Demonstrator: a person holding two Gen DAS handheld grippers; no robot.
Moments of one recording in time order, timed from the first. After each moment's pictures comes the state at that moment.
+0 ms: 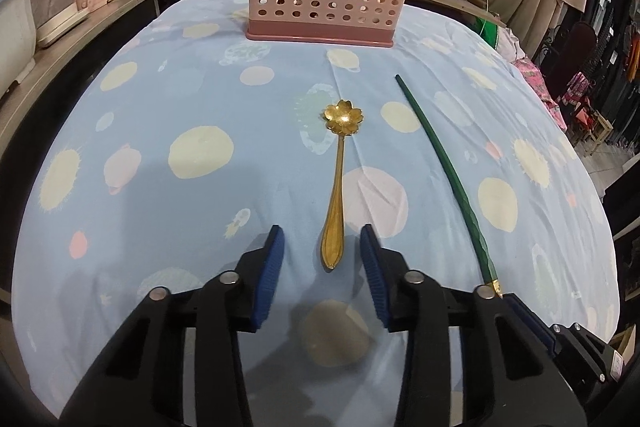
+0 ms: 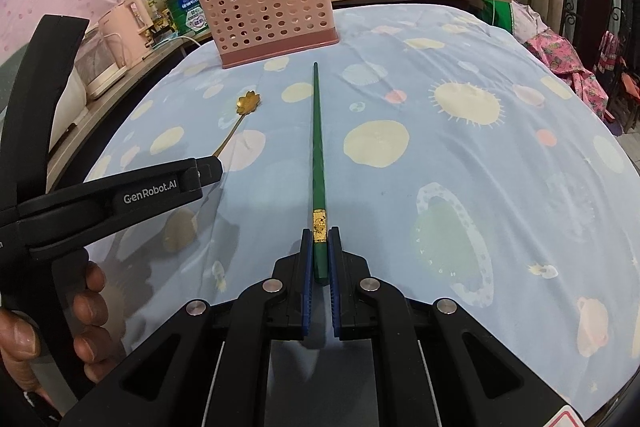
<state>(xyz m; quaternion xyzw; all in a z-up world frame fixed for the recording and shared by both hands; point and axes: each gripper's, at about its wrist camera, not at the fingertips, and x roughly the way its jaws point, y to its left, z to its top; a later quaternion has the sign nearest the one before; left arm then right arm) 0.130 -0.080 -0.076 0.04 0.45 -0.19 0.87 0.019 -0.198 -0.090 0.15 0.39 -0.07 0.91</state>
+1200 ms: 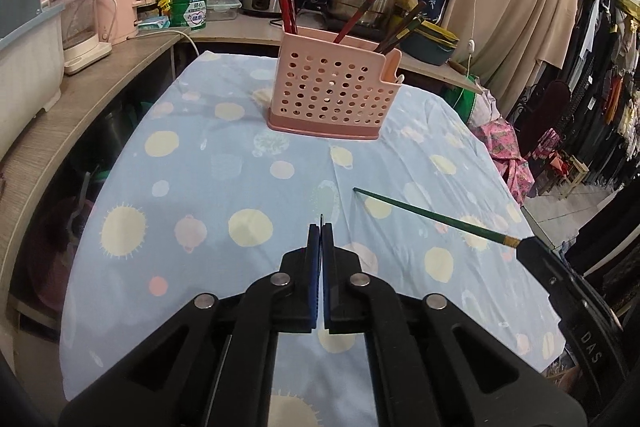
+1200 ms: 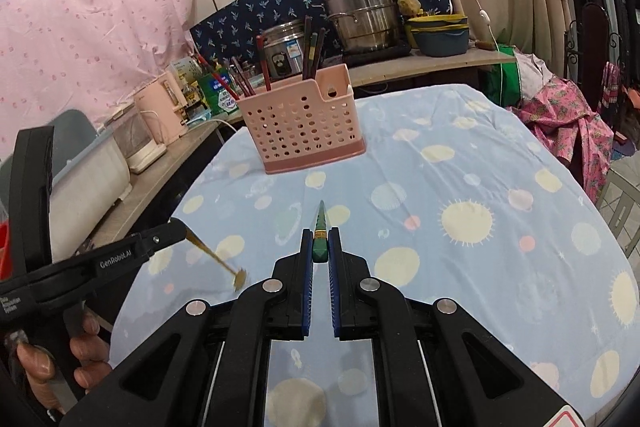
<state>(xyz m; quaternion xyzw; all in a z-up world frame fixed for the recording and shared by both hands) 0.119 -0.030 0.028 -0.02 0.38 -0.22 0.90 0.012 -0.213 0.018 0.17 0.27 -0.04 0.95</state>
